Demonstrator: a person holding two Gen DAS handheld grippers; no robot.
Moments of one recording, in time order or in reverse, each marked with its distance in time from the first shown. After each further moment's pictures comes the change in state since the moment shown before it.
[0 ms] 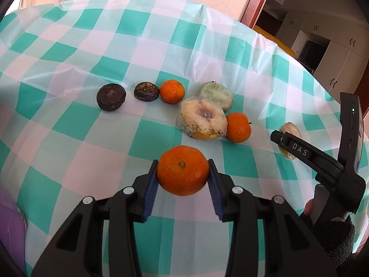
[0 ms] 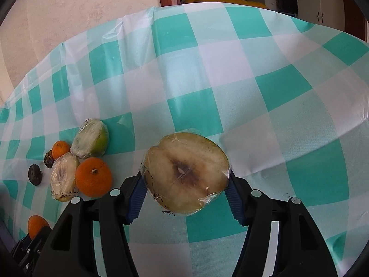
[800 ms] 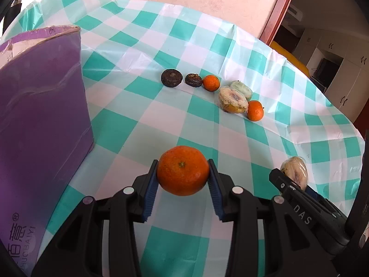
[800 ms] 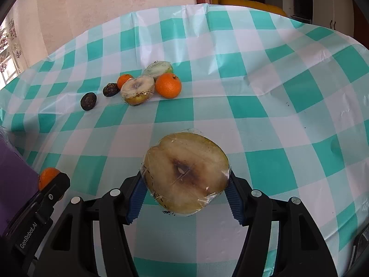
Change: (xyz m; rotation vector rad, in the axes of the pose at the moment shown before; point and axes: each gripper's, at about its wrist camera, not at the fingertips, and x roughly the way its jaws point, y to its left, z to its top) left arm -0.090 0.045 -0.073 -0.097 -0.061 0.080; right arm -0.095 0.056 -0.109 -0.113 0.026 0.062
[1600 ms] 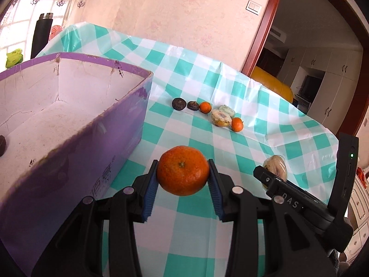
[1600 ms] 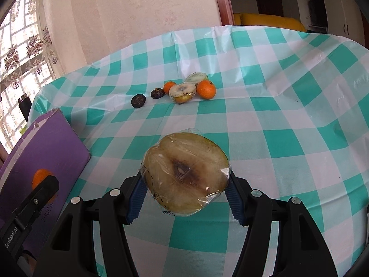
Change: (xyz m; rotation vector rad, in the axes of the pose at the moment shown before) left arm -0.123 0.039 -0.050 0.039 -0.220 -0.069; right arm -0.068 0.010 -0.050 -0.024 -0.135 0.211
